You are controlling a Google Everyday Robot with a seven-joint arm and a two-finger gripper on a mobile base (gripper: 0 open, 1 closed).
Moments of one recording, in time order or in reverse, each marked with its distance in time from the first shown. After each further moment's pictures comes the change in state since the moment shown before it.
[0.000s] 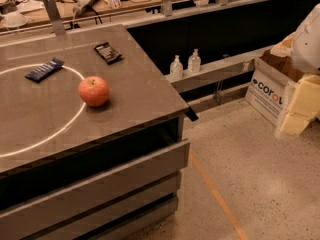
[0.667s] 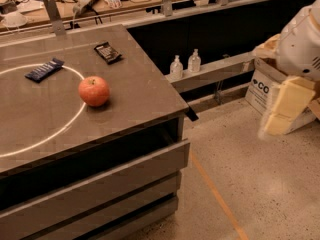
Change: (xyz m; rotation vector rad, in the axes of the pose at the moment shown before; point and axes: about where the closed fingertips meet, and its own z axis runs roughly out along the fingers) arm -0.029 0.005 0.010 -0.029 -0.105 -0.054
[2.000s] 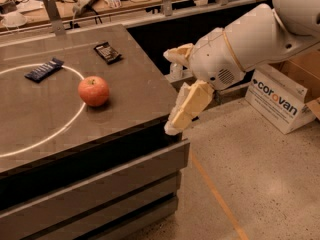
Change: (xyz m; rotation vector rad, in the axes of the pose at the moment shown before) arm -0.161 0.012 0.066 -0.143 -0.583 -0.126
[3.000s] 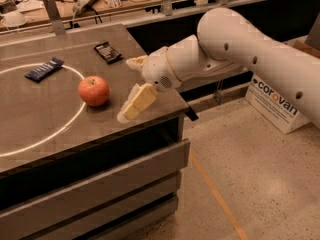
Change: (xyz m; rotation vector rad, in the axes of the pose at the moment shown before) arm -0.010 -0.067 0.123 -0.034 -0.172 0.054
